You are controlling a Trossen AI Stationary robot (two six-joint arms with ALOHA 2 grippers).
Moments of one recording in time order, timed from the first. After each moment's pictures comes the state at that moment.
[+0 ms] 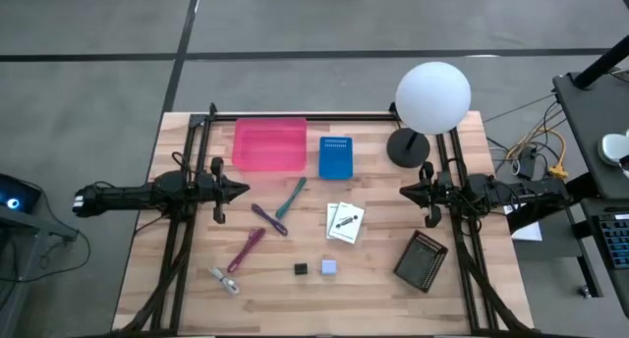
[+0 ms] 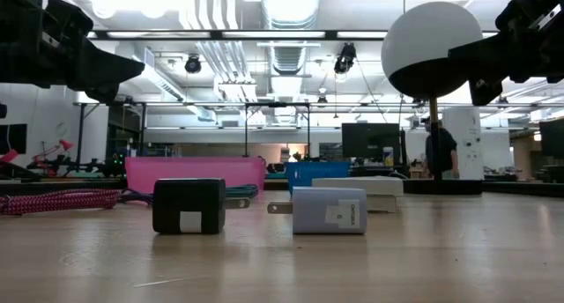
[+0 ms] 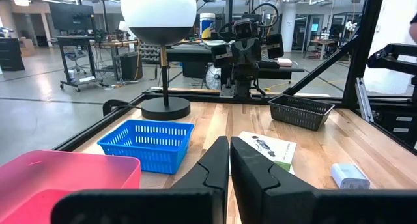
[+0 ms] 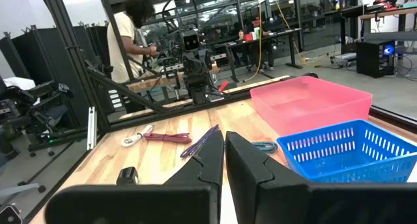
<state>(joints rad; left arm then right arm) 0.02 0.07 0.01 0.04 -0.11 -0.02 0.12 0.02 0.01 0.06 0.19 0.25</state>
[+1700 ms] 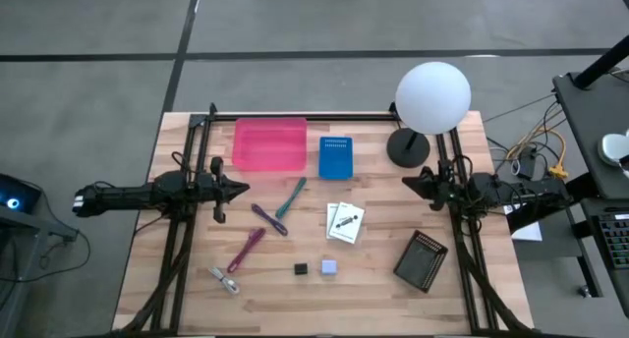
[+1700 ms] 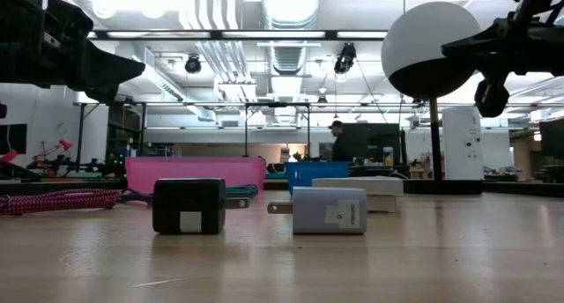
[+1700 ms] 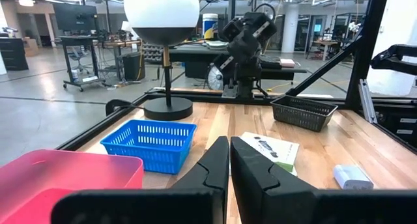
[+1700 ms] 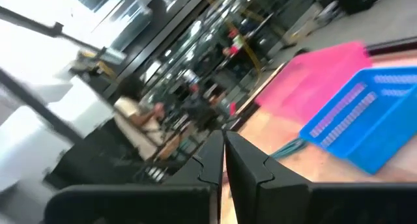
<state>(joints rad) 0.02 0.07 0.01 0.05 -0.12 -0.03 0.12 0.02 0.01 0.14 0.36 0.80</state>
